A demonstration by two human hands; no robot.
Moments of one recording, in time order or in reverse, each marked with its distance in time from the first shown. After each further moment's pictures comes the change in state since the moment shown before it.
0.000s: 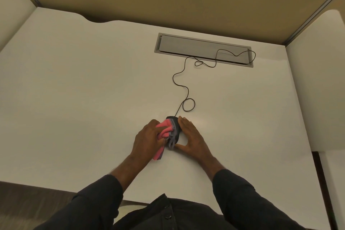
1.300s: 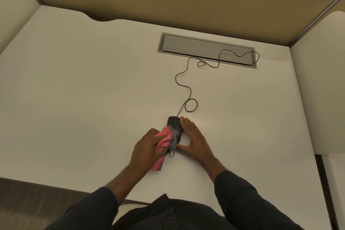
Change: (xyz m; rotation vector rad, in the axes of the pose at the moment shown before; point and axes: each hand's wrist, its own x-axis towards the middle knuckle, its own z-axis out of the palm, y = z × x) left_hand -0.027 -0.015 0.004 -0.089 -0.065 -0.001; right_hand -0.001 -0.003 -0.002 0.015 0.005 0.016
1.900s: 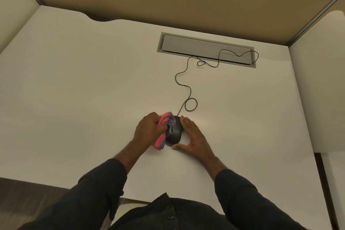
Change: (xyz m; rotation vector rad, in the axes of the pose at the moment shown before) left_hand 0.068 0.004 -0.014 0.055 -0.008 -0.107; right_hand -0.001 0.000 -0.001 -0.008 0.051 -0.049
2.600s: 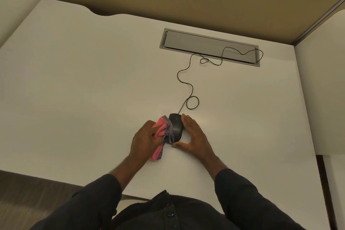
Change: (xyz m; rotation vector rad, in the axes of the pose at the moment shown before) left_hand -0.048 -0.021 0.016 -0.074 0.074 -0.002; right_hand 0.001 0.002 0.001 -0.009 -0.027 0.013
